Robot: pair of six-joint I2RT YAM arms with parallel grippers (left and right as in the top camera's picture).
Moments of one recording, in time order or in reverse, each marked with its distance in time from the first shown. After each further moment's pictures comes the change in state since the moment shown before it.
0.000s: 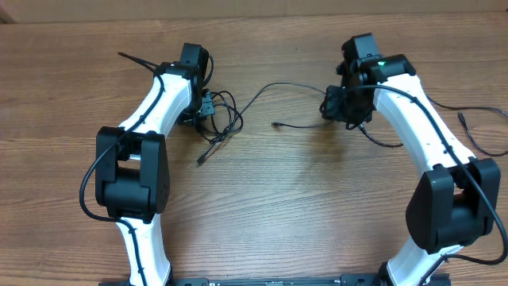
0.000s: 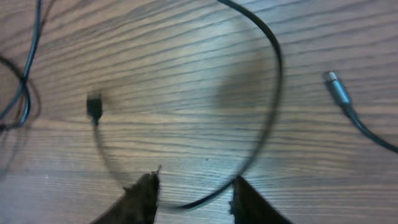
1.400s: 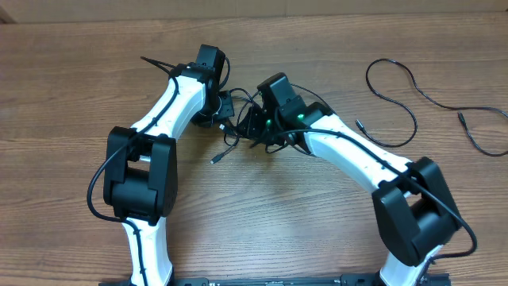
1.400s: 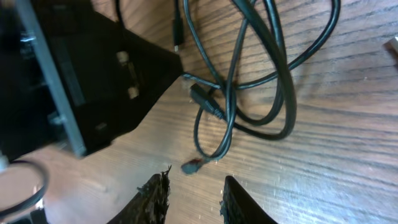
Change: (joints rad) left arm -0.075 0.000 0.000 0.027 0.196 -0.001; right arm 0.383 0.030 -0.235 0.652 -0.175 0.504
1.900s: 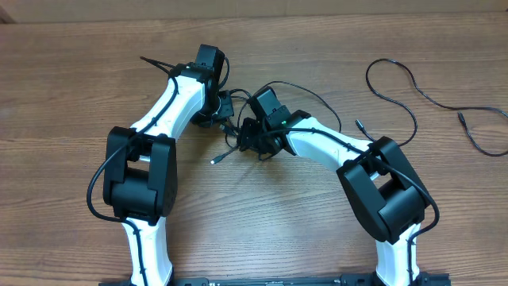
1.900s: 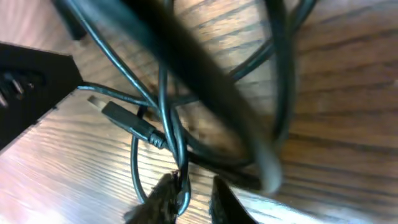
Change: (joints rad) left arm 0.000 0.000 0.000 0.001 0.000 0.000; right arm 0.024 0.175 -0.001 0.070 0.050 0.045
